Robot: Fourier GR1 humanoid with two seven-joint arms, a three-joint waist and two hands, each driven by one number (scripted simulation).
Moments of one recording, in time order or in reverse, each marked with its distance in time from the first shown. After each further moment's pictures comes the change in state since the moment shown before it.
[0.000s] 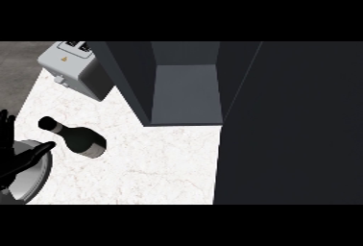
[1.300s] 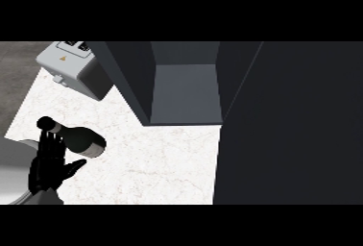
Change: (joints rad) left arm -0.172 0.060 0.025 0.848 0.061 -0.362 -0.440; right arm 0.034 0.038 -0.001 0.017 -0.016 0.071 -0.027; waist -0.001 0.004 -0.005
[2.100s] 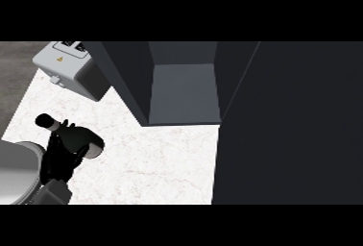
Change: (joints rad) left arm -0.186 0.062 0.039 0.392 0.014 -0.110 -0.190; right arm 0.050 0.001 -0.012 0.001 -0.005 0.046 -0.037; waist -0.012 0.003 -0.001
